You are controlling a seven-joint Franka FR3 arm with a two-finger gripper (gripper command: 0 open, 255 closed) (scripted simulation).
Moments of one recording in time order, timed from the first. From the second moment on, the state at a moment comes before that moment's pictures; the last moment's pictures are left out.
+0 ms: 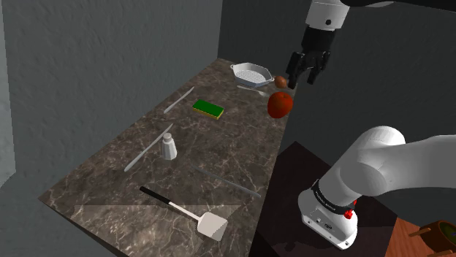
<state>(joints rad) 0.00 -0.81 -0.05 -2.42 0.00 1.50 0.15</state>
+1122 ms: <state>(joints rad) 0.03 -0.61 0.33 -2.48 0.27 1.82 0.73</state>
